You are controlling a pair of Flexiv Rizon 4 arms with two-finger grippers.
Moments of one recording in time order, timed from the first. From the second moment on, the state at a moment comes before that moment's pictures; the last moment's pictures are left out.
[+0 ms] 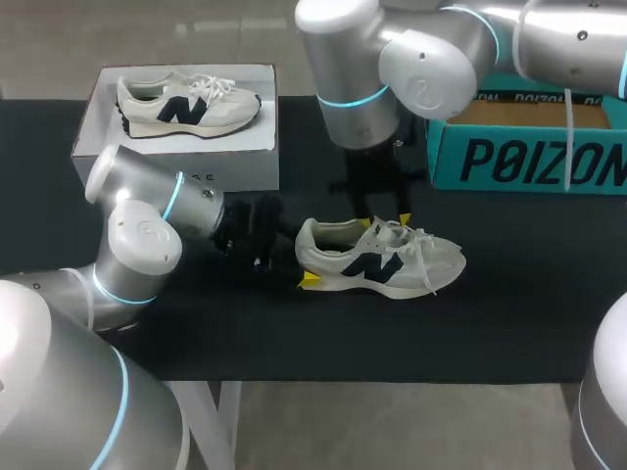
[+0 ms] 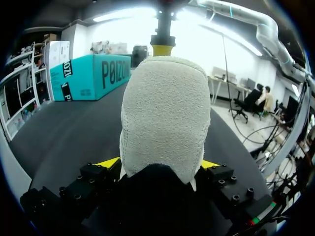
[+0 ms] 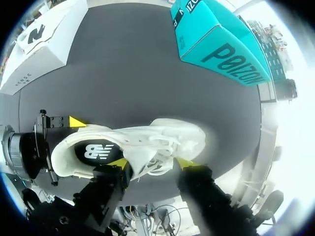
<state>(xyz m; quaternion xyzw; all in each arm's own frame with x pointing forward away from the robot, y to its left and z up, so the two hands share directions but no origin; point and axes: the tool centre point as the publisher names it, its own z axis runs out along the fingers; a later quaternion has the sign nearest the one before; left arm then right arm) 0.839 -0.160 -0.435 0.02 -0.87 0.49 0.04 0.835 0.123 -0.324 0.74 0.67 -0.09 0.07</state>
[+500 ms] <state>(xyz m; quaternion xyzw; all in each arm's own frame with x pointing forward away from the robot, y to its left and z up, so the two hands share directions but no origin) 0.839 -0.160 -0.435 0.02 -0.87 0.49 0.04 0.842 0.115 -0.313 0.76 0.64 -0.02 -0.04</state>
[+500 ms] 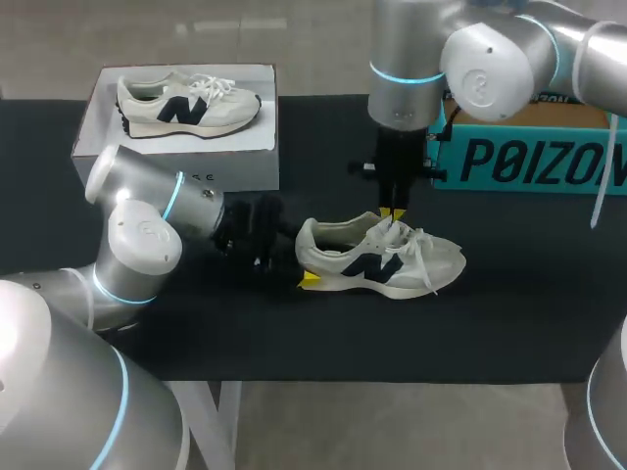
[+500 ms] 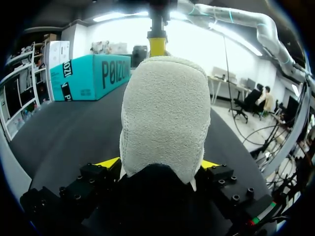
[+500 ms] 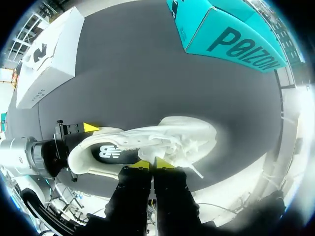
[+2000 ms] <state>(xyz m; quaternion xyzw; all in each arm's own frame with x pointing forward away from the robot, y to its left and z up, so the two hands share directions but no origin) 0.840 -0.161 -0.435 0.02 -0.87 0.49 0.04 0.833 0.028 -0.357 0.81 0.57 -0.04 -0.15</state>
